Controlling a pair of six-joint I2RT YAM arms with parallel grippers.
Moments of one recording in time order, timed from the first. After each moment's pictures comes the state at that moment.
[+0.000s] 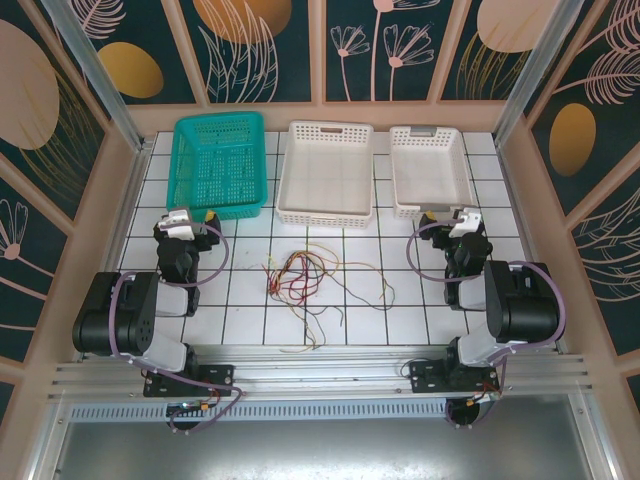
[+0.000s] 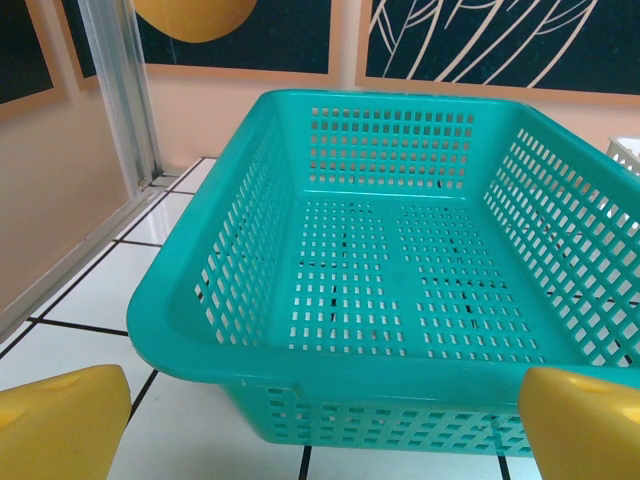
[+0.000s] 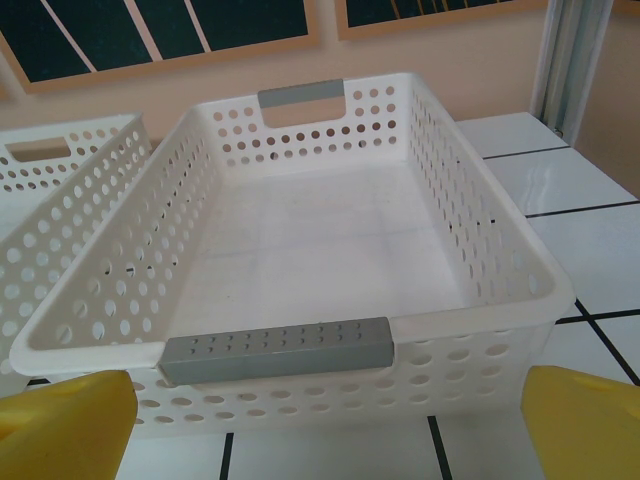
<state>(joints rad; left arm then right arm) -0.01 1.52 0.23 1.17 -0.11 -0.08 -0.04 1.54 0.24 1.14 -0.05 0.12</state>
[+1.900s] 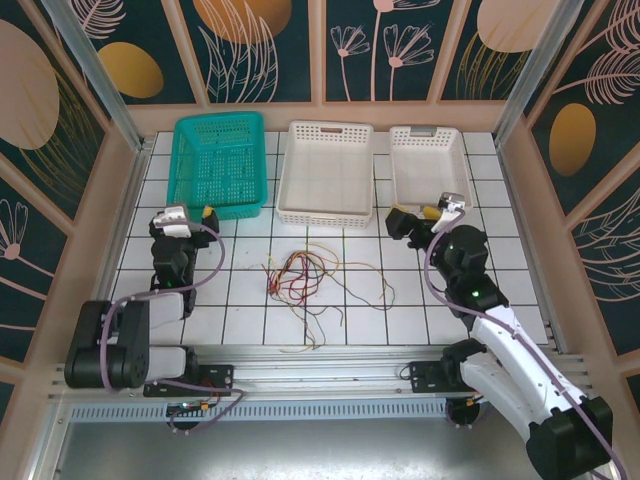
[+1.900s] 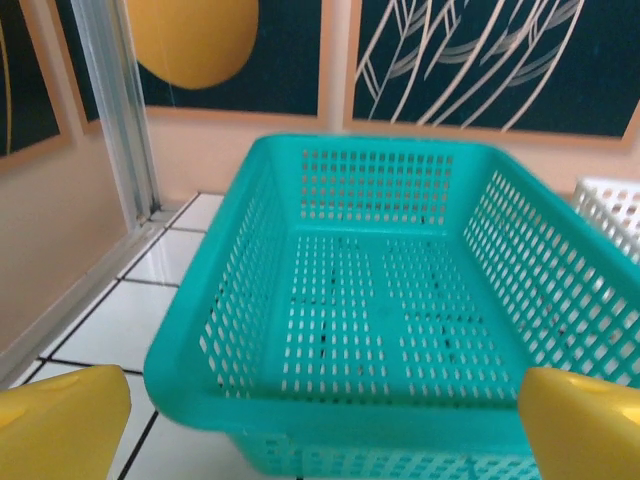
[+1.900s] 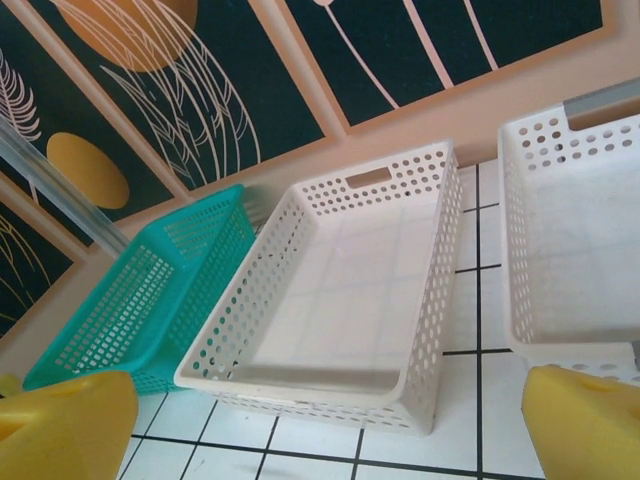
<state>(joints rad) -0.01 1.28 0.25 0.98 -0.10 -0.08 0.37 0.76 0.49 0.13 -0.05 0.49</state>
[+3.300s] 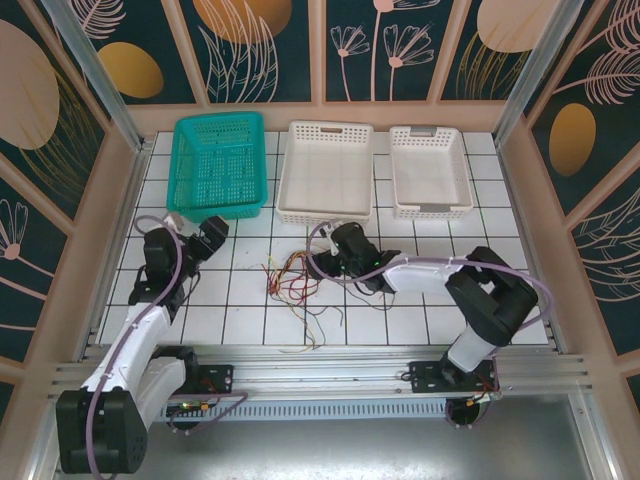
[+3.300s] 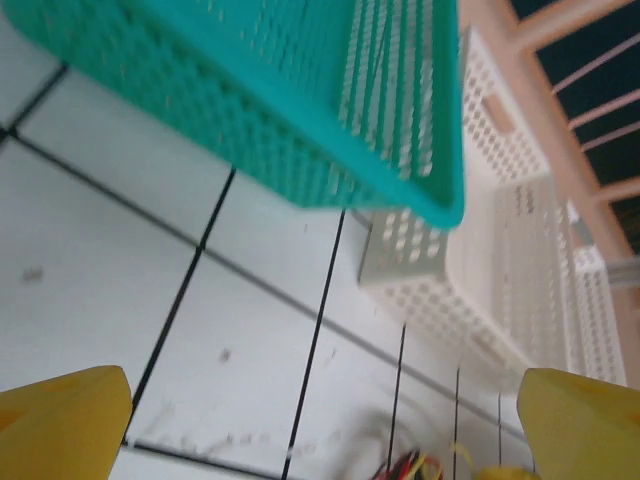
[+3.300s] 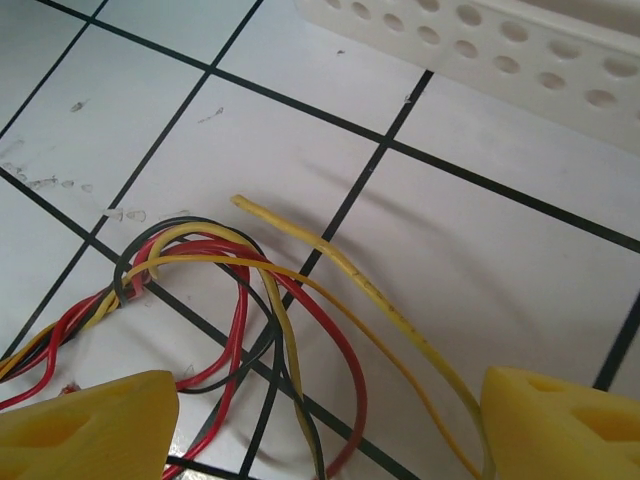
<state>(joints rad) -0.06 0.88 0.38 -0.01 0.27 -0.85 0.84 1.65 0.77 0.14 0.00 0.32</state>
